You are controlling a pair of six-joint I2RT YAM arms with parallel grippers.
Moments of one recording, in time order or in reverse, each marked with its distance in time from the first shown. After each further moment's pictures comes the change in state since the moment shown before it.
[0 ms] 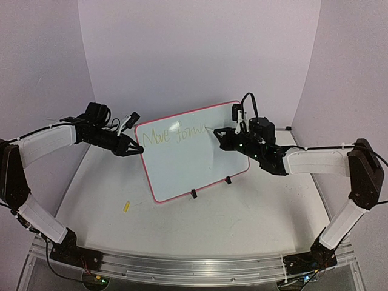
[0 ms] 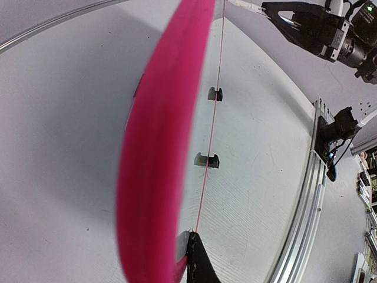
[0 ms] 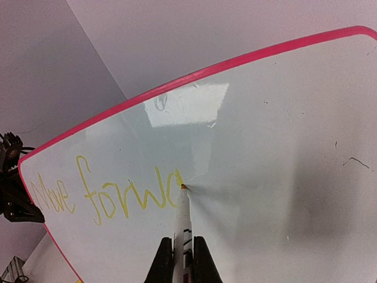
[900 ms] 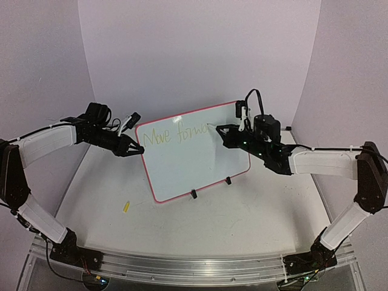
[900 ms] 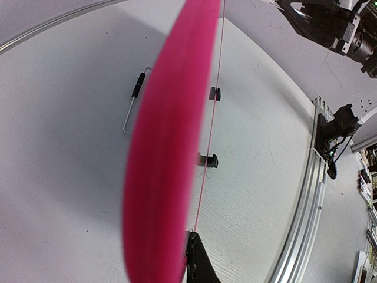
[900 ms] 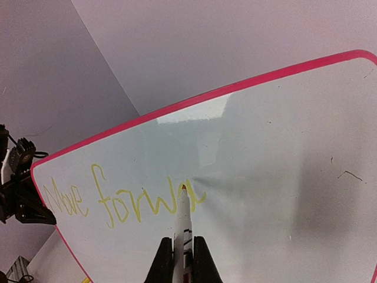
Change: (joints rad) left arm -0.007 0.000 0.000 0.000 -0.001 0.008; right arm 0.000 -0.064 -0.016 -0.020 -0.012 -0.009
